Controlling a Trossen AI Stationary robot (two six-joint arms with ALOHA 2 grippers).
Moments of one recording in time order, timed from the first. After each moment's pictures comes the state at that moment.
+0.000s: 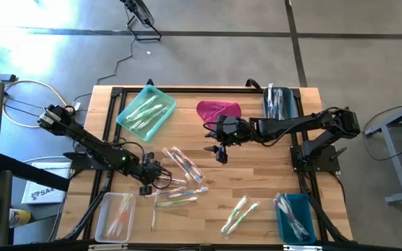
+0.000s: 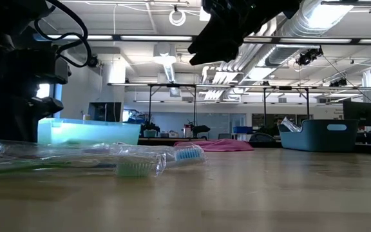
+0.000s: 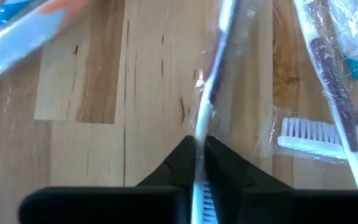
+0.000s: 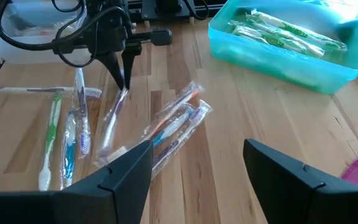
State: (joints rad) left arm -0.49 1.31 0.46 -0.23 -0.18 -0.50; right arm -0.03 1.53 1.06 -0.09 0.00 0.09
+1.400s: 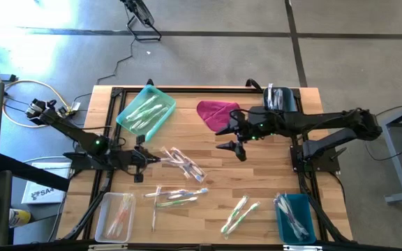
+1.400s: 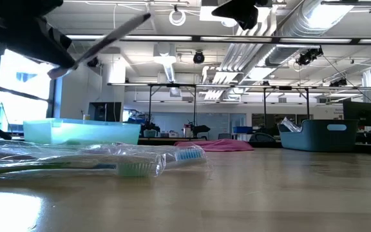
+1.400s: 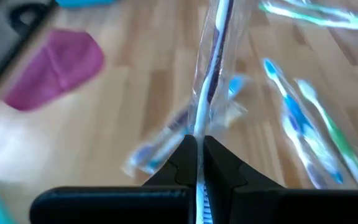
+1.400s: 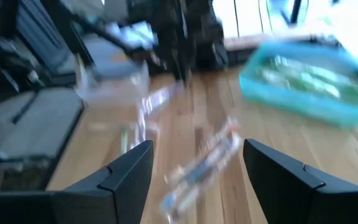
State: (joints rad) left arm -0.49 0.74 0.46 -0.29 -0.52 -0.19; right arm -0.03 1.26 1.06 -0.20 -0.14 0.15
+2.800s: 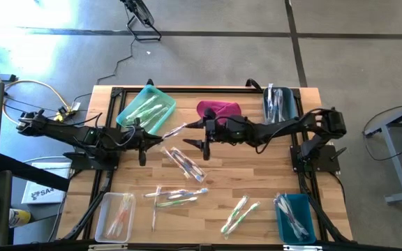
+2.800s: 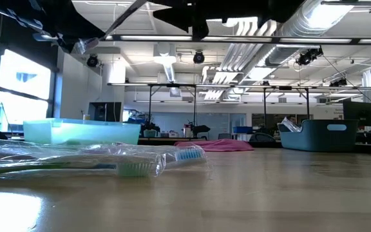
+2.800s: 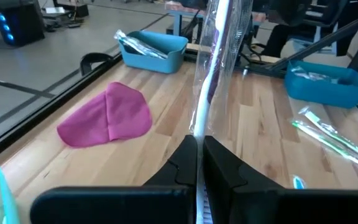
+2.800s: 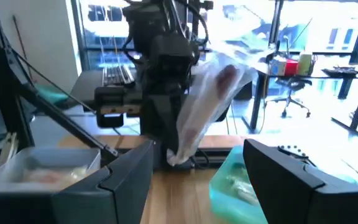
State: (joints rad) left arm -0.22 0.59 0.46 -0.09 -0.46 -0.21; right arm -0.02 1.68 1.06 0.66 0.02 -0.01
